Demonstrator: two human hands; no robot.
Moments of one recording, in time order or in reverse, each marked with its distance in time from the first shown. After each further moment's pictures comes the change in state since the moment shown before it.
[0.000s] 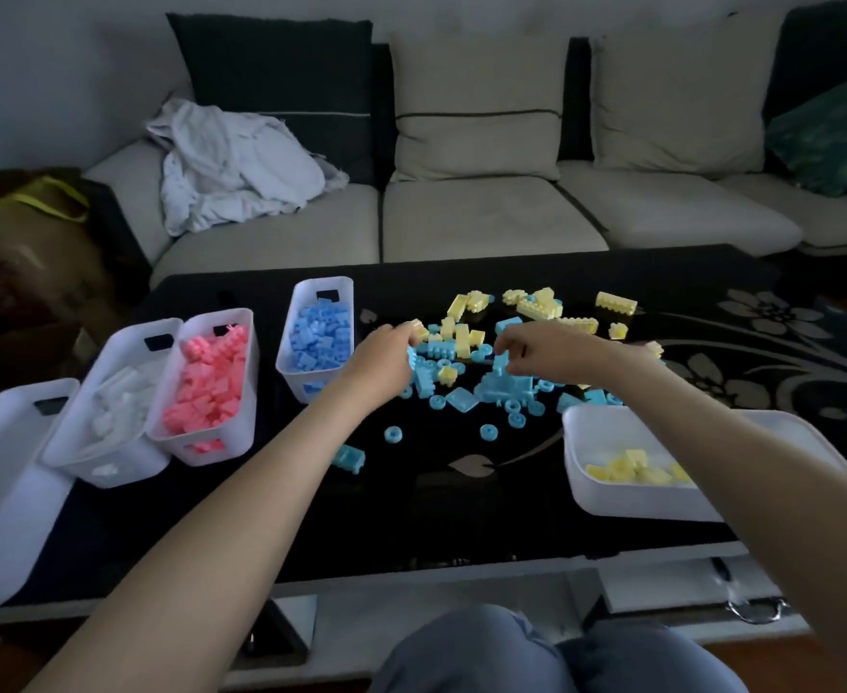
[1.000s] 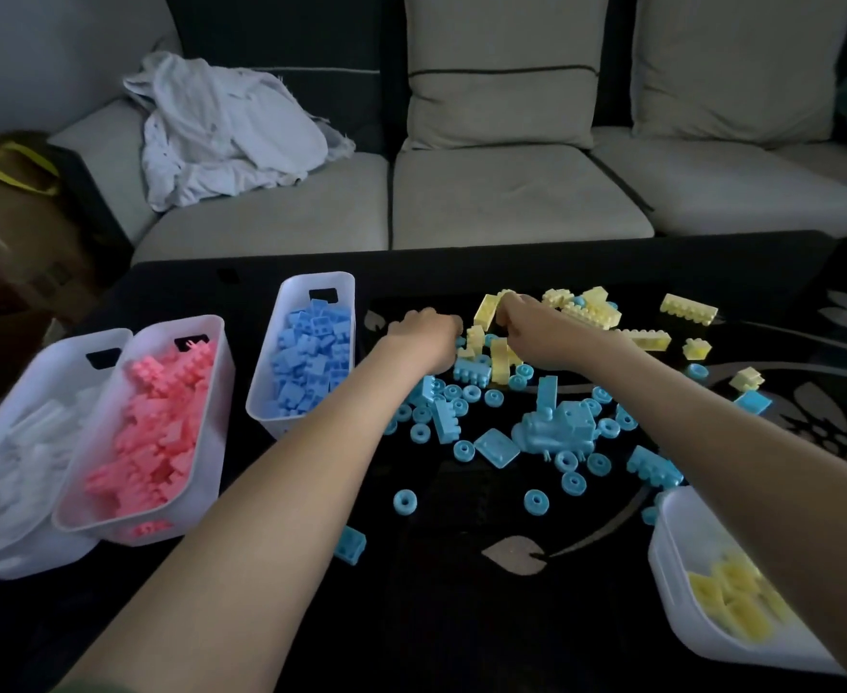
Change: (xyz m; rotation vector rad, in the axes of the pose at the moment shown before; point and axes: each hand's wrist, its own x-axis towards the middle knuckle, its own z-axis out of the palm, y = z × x) left_hand 0.124 -0.005 0.027 0.316 -0.285 -0.018; right_hand 0.135 0.021 0.024 -0.010 0.025 0.112
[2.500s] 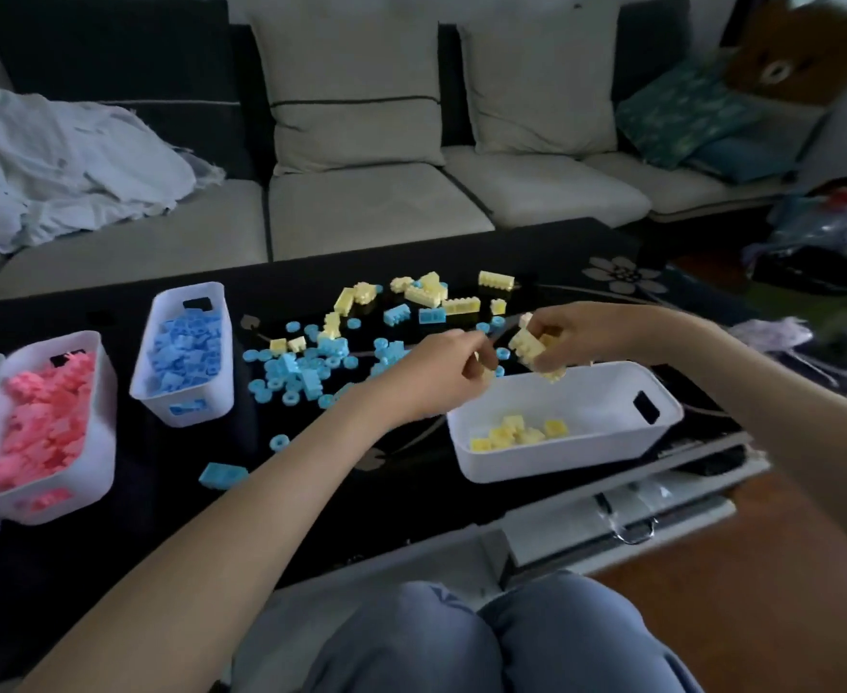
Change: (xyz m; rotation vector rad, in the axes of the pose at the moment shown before) left_hand -0.163 0.157 -0.009 -0.451 0.072 0.557; right_hand -0.251 0.077 -0.083 0.199 -0.120 0.209
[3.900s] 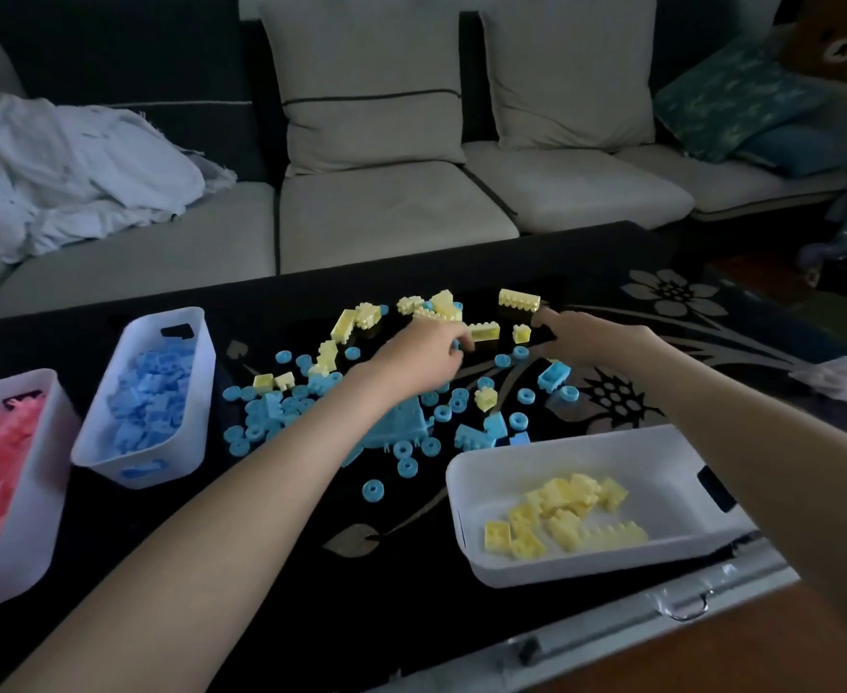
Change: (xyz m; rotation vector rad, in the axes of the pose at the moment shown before) left_hand 0.102 -0.066 -0.012 0.144 0.037 -0.184; right_hand 0.158 0.067 -0.004 -0.244 0.132 0.163
